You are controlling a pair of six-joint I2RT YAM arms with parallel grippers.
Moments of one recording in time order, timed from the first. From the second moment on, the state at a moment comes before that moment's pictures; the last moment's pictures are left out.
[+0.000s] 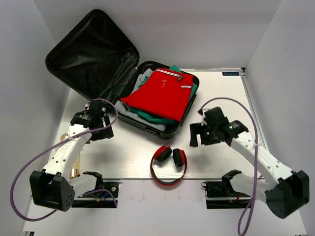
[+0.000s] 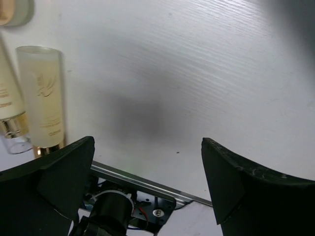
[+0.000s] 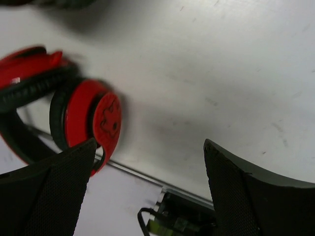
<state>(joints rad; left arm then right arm) -0.21 1.14 0.97 -1.06 -0.30 -0.45 0.51 1.07 0.86 -0.84 -0.11 0.27</state>
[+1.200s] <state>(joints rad) -0.18 1.13 0.92 -1.11 -0.38 -0.51 0.89 1.14 0.80 -0.91 0.27 0.53</state>
